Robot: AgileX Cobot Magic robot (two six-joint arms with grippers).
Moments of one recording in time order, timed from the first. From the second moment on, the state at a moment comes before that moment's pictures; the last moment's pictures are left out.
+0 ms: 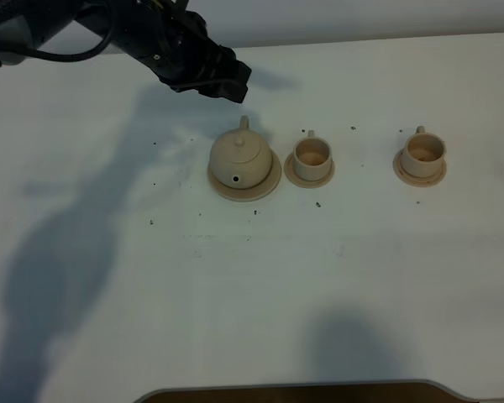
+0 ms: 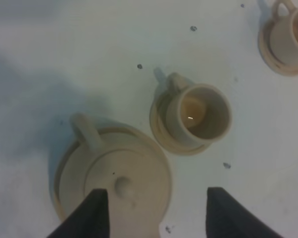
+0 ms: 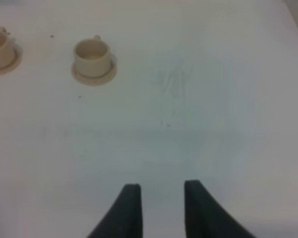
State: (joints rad) left arm -0.37 2.00 -1.71 -0.39 0.83 0.34; right arm 0.00 -0.01 -0.49 0.03 1.07 -0.15
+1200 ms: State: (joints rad) left arm -0.45 2.22 -1.71 -0.16 0.51 -0.08; right arm 0.00 -0.01 -0.49 0.03 1.06 -0.15
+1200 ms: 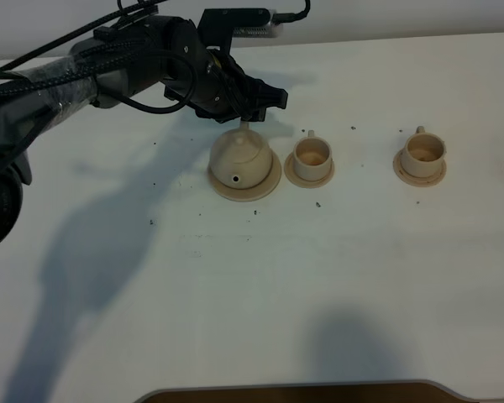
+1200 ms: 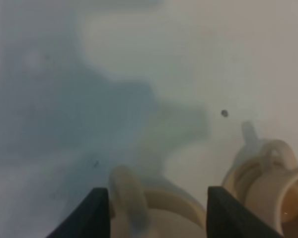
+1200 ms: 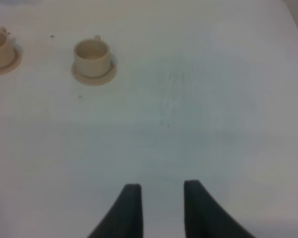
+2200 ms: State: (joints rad) left arm -0.40 2.26 -1.71 -0.16 0.48 -0.10; right arm 0.00 -0.01 -0.49 0.03 1.06 -0.15
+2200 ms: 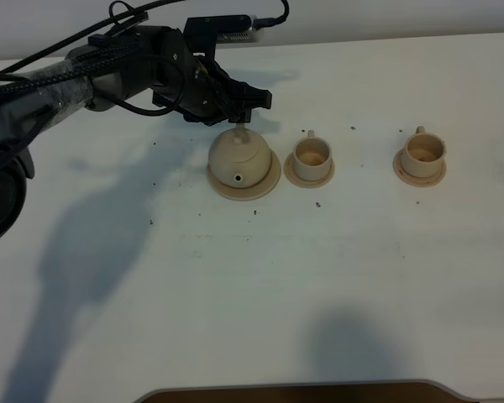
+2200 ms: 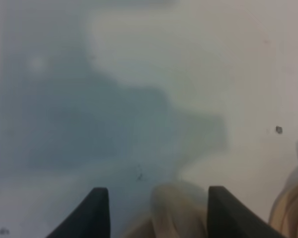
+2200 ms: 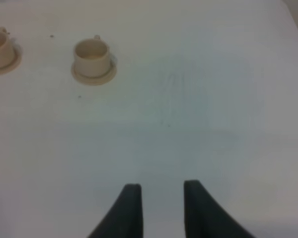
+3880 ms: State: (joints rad) left arm -0.33 2.23 -1.76 -0.02 0.99 -0.08; right arm 0.00 -0.01 -0.49 0.03 1.06 -0.15
